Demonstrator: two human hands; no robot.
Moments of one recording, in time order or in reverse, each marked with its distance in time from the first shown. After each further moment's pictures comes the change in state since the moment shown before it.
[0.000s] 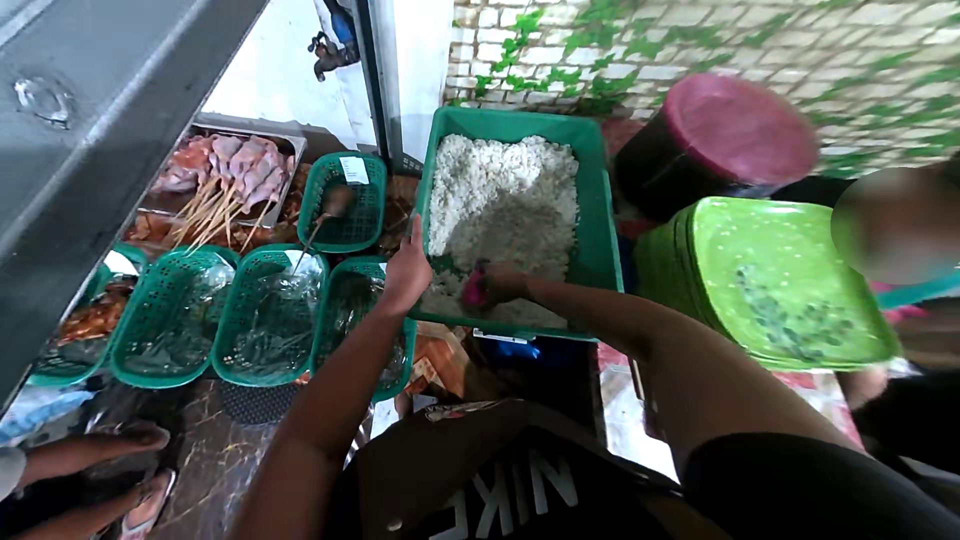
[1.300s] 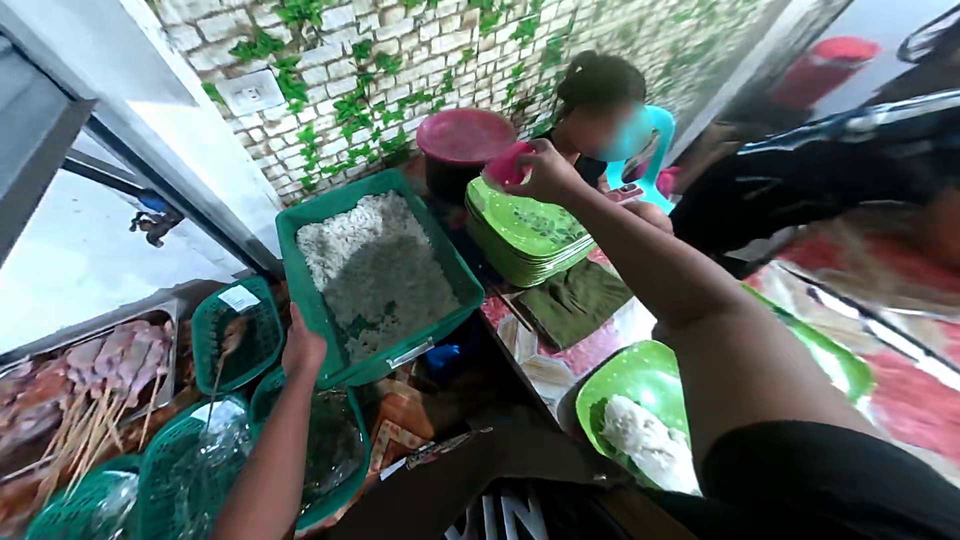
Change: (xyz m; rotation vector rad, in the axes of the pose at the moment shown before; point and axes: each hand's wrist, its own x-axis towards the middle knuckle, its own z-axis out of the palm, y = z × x) left_hand -0.013 0.009 0.007 0.092 0.100 0.047; right_hand -0.344 0.150 -0.005 0.348 1.259 0.559
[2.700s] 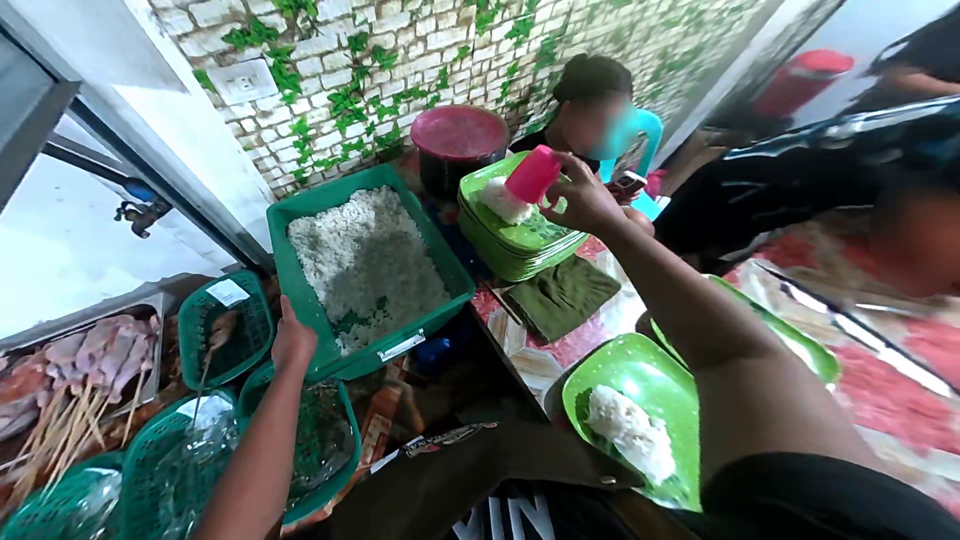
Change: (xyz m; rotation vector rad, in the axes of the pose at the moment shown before) left_hand 0.000 0.002 -0.001 0.012 -0.020 -0.005; right_hand -0.078 0.054 -0.008 -0.125 0.154 -0.273
